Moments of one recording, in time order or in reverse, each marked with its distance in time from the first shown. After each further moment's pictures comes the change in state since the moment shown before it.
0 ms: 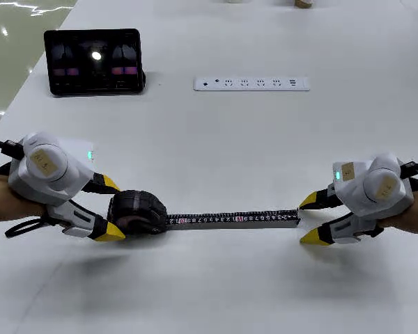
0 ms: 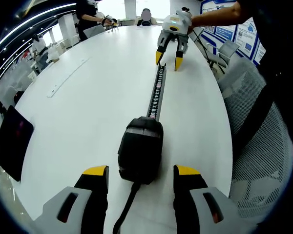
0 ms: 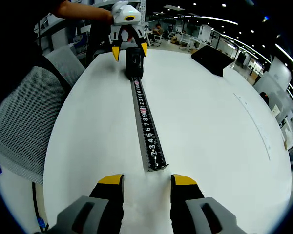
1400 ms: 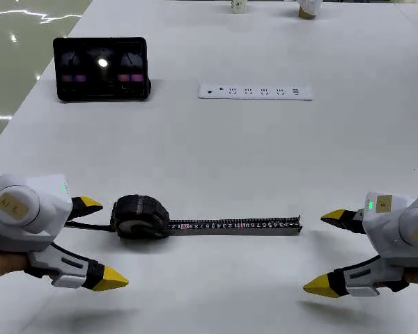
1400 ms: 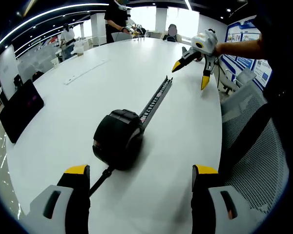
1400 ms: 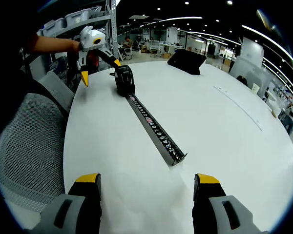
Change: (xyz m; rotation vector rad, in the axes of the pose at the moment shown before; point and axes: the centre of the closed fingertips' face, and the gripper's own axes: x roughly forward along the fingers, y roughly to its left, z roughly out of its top) left arm -0.014 -0.042 -0.008 -0.238 -0.123 0.097; right arm -0.020 0.039 0.012 0.249 -0.122 -0.119
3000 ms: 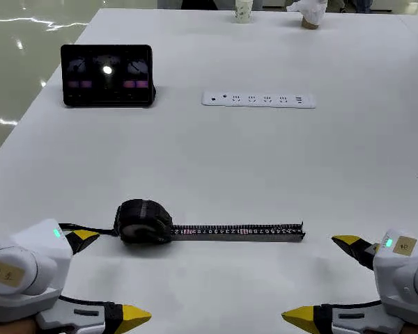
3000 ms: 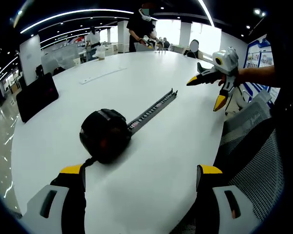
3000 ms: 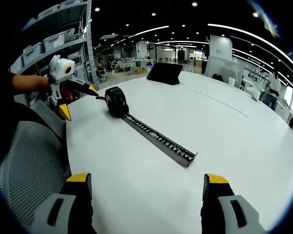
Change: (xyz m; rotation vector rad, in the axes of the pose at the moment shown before) left arm -0.006 -0.040 0.002 -0.169 -0.115 0.157; right arm -0.006 0.034 0.020 0.213 -0.164 -0.149
